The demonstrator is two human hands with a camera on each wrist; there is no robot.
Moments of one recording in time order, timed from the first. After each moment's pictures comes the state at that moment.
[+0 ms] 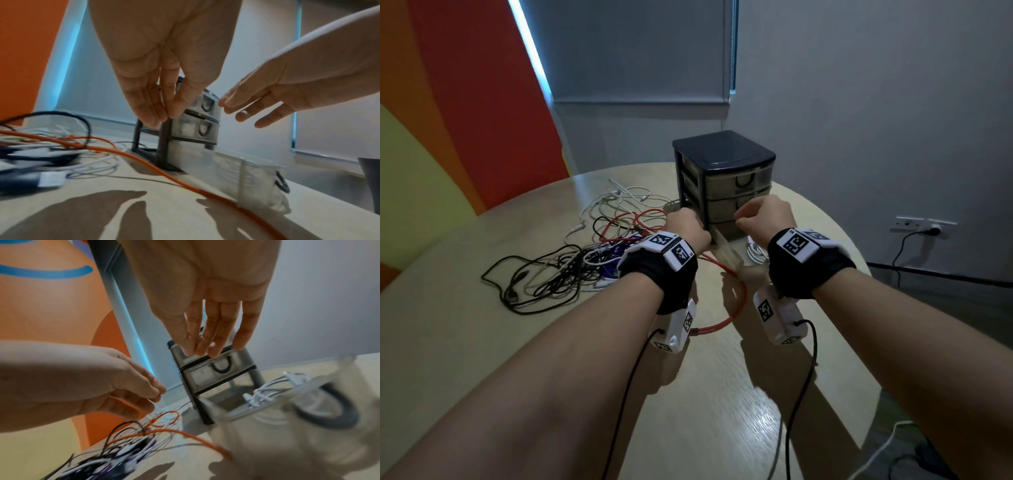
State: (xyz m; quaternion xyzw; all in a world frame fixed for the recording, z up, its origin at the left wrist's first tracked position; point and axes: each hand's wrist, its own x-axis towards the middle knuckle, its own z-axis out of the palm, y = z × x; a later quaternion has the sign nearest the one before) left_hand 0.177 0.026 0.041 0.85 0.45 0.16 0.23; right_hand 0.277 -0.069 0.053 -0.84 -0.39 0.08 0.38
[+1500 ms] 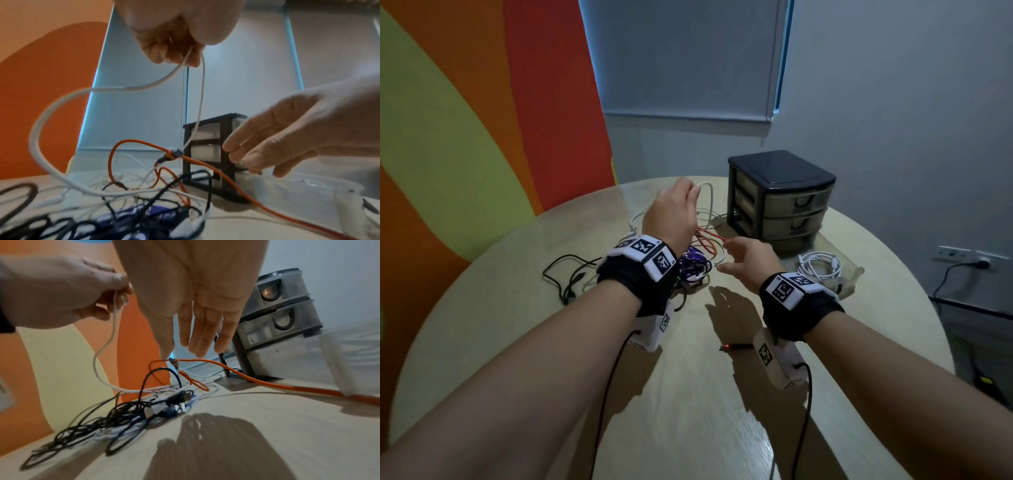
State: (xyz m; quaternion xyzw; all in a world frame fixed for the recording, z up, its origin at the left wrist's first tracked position) left_hand 0.083 0.083 0.068 0.83 0.29 0.46 0.10; right_hand 0.197 -0.013 0.022 -0.79 -0.49 0.14 0.34
